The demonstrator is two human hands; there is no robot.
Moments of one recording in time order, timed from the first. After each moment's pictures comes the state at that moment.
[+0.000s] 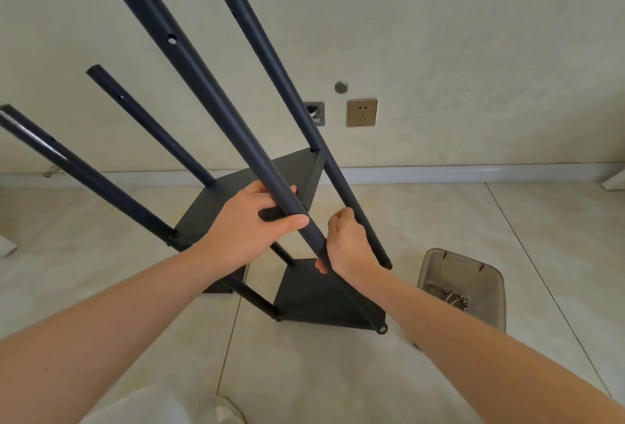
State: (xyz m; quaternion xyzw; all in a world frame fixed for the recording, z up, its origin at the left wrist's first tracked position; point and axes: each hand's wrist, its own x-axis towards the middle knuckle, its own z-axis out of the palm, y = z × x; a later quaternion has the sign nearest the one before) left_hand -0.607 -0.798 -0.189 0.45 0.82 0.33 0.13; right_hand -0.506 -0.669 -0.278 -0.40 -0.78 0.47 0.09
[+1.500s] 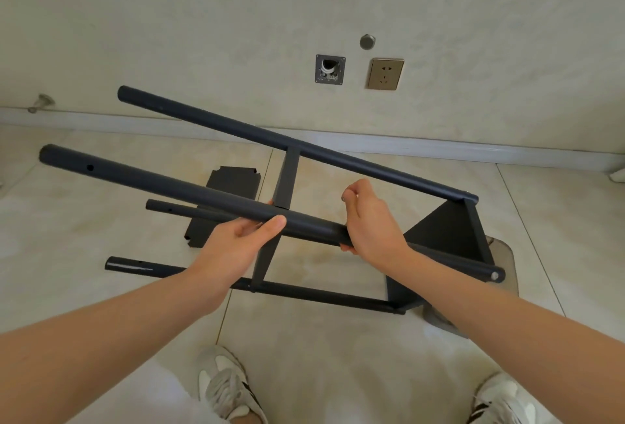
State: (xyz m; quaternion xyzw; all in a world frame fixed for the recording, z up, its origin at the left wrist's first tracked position) left_hand -0.606 -0.864 -0.272 0.12 0.81 0.46 0.33; right_hand -0.487 -0.690 -0.271 -0.33 -0.85 0.40 0.11
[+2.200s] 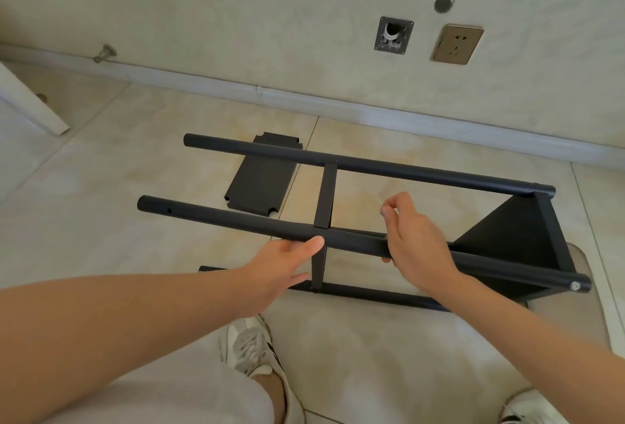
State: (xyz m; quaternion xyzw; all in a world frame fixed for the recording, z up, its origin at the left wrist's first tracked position) left_hand -0.578 -0.887 -0.315 0.02 0.72 0.50 0.49; right_hand -0.471 -0.701 -0.321 -0.26 -0.93 0.27 0.06
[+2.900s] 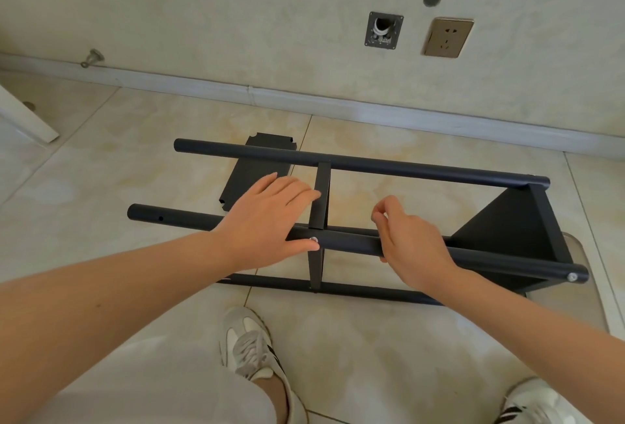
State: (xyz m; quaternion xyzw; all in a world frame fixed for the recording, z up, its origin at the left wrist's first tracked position) left_hand -0.635 -0.877 -0.291 0.58 0.81 -0.03 0.04; right_hand -0.468 -0.700 -0.318 -0.22 -0.96 0.20 0.01
